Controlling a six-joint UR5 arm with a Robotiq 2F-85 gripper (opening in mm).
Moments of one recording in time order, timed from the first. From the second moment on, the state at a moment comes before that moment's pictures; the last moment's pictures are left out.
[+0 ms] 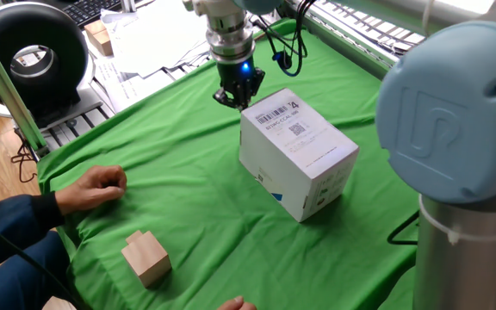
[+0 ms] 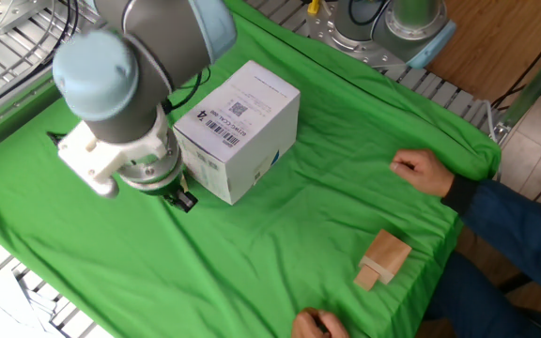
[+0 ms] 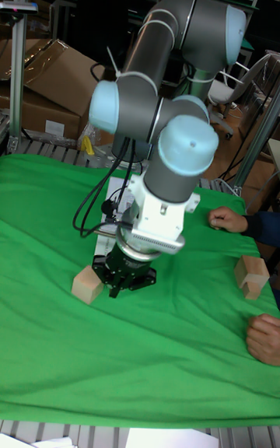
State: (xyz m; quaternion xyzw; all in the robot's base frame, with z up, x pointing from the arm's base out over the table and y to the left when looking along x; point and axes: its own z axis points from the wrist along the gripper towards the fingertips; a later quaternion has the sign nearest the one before) arm 0.610 -0.004 0.062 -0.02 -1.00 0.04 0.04
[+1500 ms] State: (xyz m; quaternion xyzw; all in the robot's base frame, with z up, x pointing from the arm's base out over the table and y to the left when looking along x) arm 0.567 0.038 0.171 0.06 -1.00 0.03 -0.06
